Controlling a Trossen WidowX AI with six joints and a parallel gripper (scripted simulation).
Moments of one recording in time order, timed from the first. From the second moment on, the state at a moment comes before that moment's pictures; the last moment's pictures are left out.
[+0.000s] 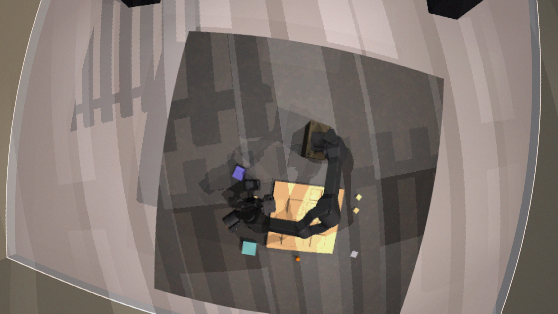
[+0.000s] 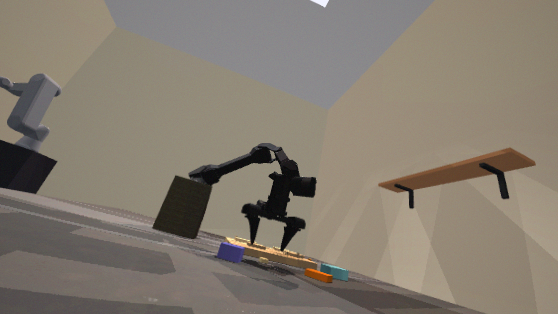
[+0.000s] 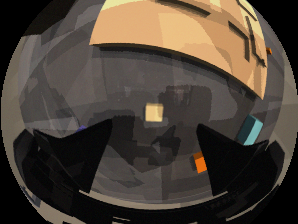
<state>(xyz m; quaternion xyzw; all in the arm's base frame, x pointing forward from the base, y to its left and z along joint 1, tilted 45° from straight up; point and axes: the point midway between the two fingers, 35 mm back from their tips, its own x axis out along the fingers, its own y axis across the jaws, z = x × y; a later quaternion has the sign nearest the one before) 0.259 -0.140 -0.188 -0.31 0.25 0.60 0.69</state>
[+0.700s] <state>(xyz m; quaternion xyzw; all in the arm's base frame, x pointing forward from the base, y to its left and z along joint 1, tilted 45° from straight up) 0.267 -0.162 -0.140 -0.29 0.28 0.59 0.70</state>
